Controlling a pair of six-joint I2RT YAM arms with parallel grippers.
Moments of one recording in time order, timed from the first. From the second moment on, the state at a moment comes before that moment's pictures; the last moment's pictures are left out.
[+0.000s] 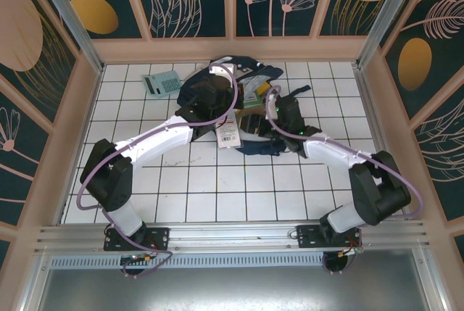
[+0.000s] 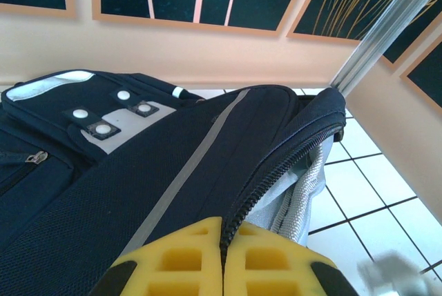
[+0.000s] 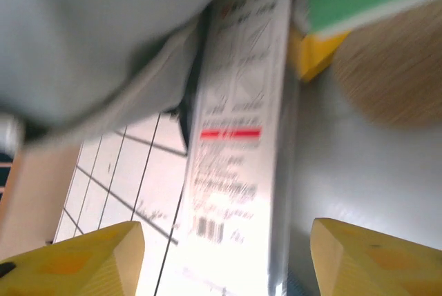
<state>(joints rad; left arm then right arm) -0.73 1.71 1.32 0.05 -0.22 -0.45 0.56 1.45 0.80 0.09 -0.40 0.65</state>
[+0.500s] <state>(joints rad) -0.73 1.71 1.32 0.05 -0.23 -0.45 0.86 1.49 0.63 0.22 -0.23 0.76</state>
